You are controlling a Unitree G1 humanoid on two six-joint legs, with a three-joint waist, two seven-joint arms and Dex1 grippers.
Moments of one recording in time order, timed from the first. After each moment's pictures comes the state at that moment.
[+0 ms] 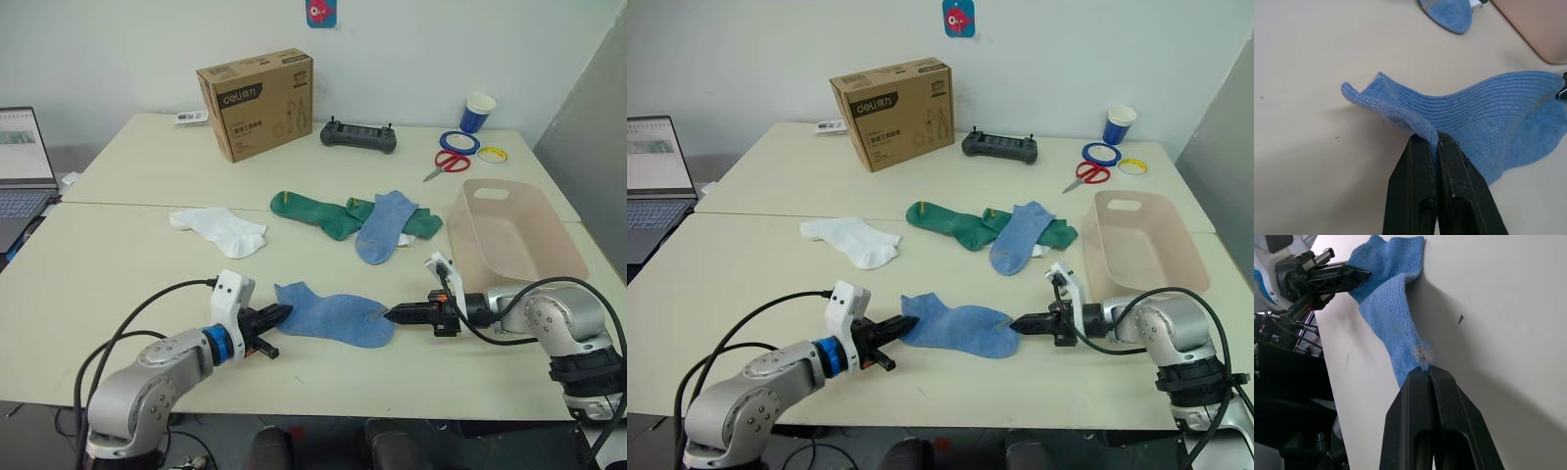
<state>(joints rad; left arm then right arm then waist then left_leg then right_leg) 0.01 0.36 0.15 -0.55 -0.59 0.99 -0.45 -0.47 -0.66 0.11 -0.05 0.73 1.21 0.91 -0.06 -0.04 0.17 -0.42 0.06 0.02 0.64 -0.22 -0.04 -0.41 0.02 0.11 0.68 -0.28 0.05</state>
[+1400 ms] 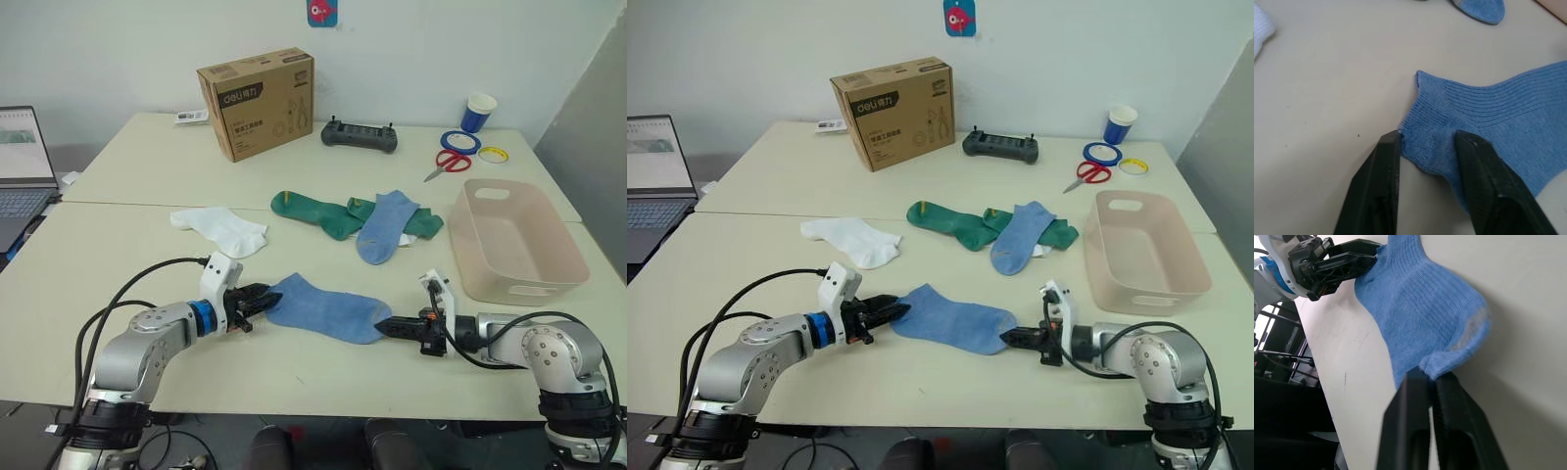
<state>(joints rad) -0.20 0.59 0.07 -0.11 -0.47 0.69 -0.75 -0.28 -0.46 -0.09 -0.29 0.81 1.33 0.61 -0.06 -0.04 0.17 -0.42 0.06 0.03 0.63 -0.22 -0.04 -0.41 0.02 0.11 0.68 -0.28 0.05</state>
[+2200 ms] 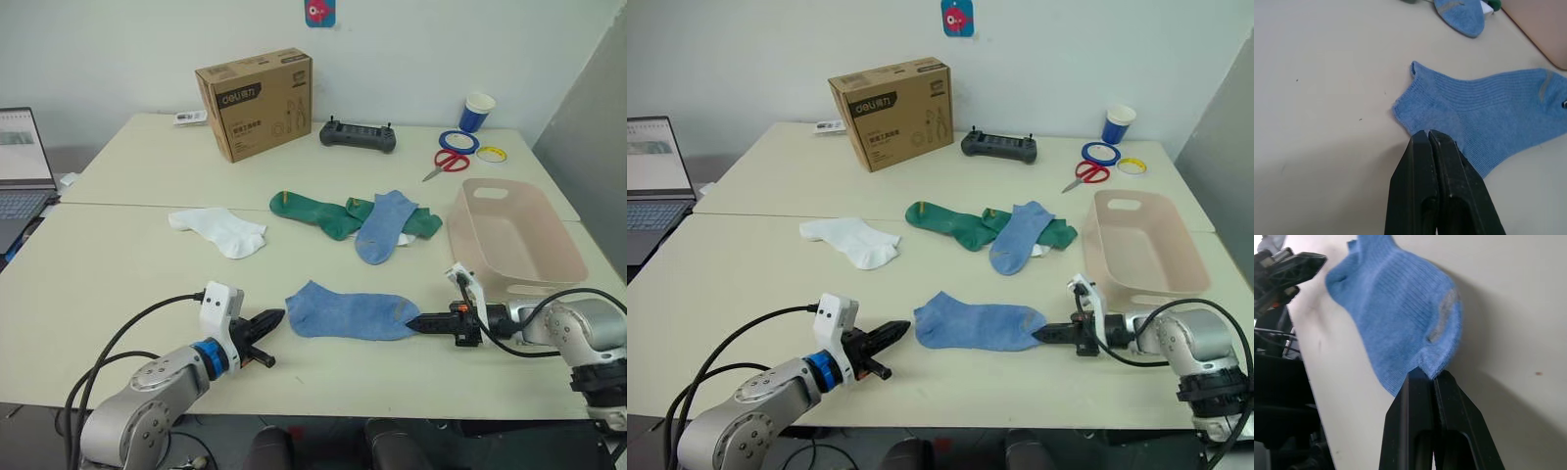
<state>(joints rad) 0.11 0.44 0.16 -0.55 -0.63 0.86 -0.45 -0.39 -0.73 0.07 -0.01 0.71 1.17 0.93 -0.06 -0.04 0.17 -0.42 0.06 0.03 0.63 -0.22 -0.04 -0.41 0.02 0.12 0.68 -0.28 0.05</state>
